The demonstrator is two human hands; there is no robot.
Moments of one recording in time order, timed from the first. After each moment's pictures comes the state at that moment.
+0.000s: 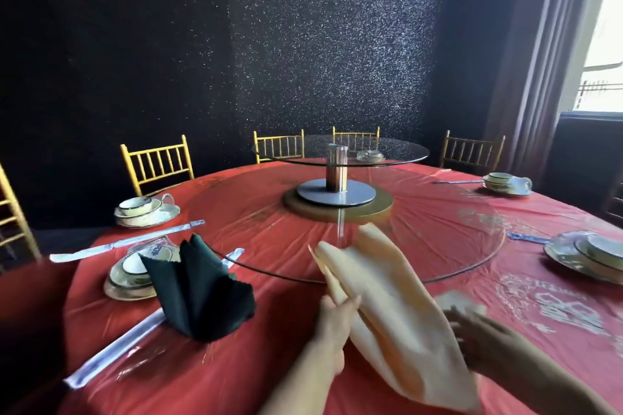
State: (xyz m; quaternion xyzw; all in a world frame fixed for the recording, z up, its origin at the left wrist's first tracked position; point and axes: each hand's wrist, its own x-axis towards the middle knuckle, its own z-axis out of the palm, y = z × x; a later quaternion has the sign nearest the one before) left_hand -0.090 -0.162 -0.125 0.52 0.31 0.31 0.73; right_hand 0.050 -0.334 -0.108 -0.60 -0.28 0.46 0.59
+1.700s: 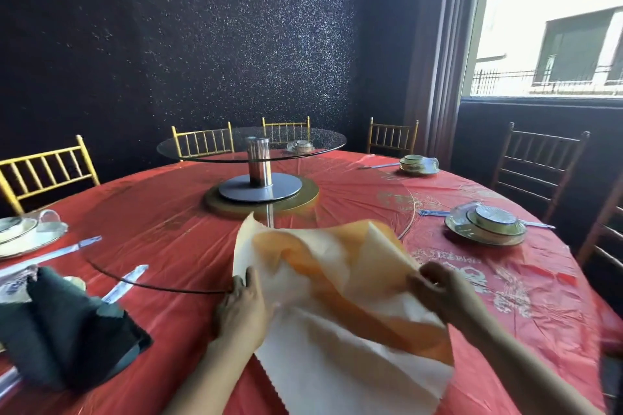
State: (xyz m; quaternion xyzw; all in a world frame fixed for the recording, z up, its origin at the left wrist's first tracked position) left_hand -0.070 -0.145 -0.114 0.91 0.40 0.13 0.06; right_hand 0.114 -0.362 -0.100 -0.83 -0.28 0.02 0.48
